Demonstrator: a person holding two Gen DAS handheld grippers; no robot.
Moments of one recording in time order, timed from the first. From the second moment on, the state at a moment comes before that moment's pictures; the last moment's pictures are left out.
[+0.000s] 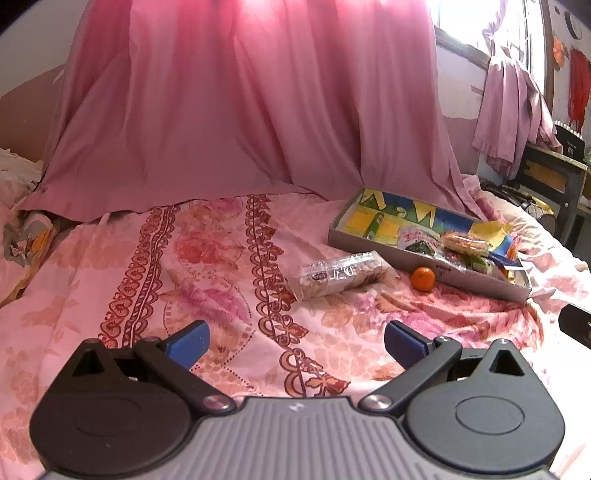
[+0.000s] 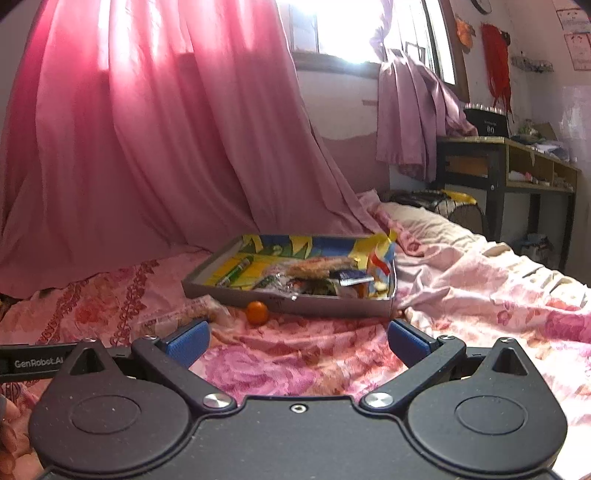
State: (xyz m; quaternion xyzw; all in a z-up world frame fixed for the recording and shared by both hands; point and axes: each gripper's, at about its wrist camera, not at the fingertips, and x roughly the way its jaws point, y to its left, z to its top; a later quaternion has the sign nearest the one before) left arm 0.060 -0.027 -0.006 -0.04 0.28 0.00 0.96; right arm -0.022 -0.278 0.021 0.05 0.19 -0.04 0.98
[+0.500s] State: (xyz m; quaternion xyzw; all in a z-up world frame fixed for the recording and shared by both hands) left arm 0.069 -0.028 -0.013 -0.04 0.30 0.00 0.95; right arm -0.007 -0.276 0.009 0.04 0.24 -0.05 0.97
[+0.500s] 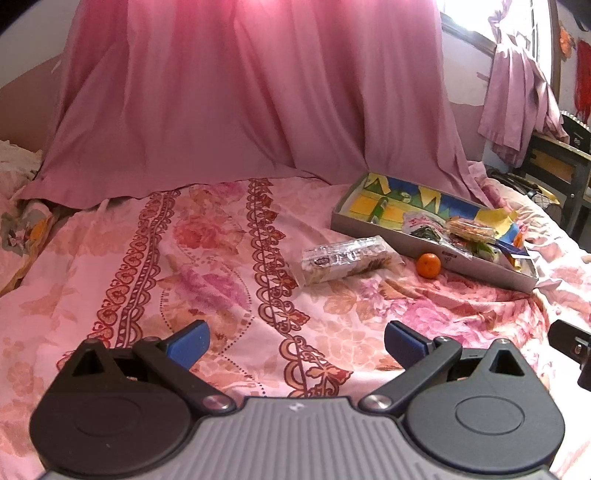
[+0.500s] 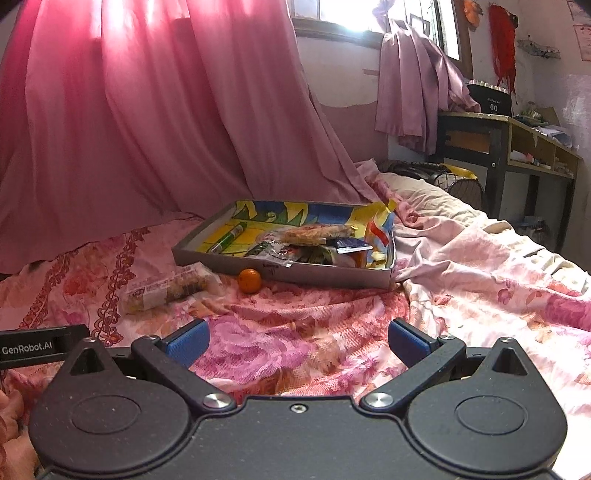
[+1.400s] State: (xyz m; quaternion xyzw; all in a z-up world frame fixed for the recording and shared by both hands) left arm 0.090 -0.024 -0.024 -0.06 0.31 -0.04 0.95; right arm 0.015 -0.266 0.002 0.04 0.27 -0.02 0.96
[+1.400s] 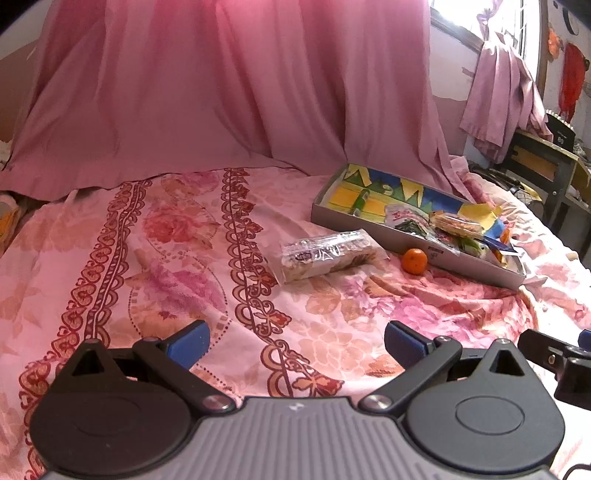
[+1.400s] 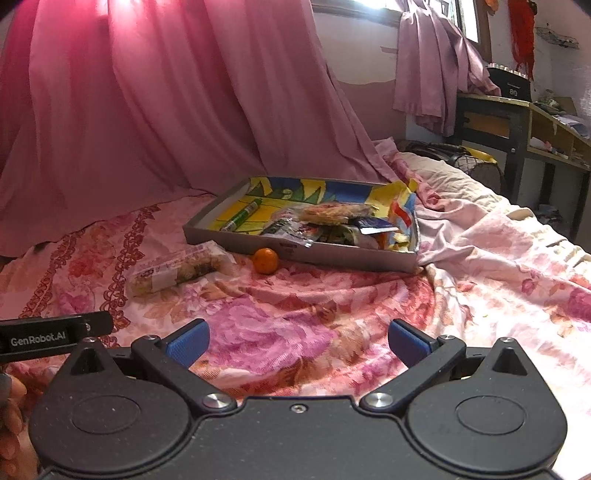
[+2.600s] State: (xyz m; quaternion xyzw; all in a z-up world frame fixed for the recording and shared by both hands) left arm 0.188 -0.048 -0.002 0.01 0.29 -0.04 0.96; right arm 0.076 -0.268 0.003 -0.04 0.27 0.06 0.96
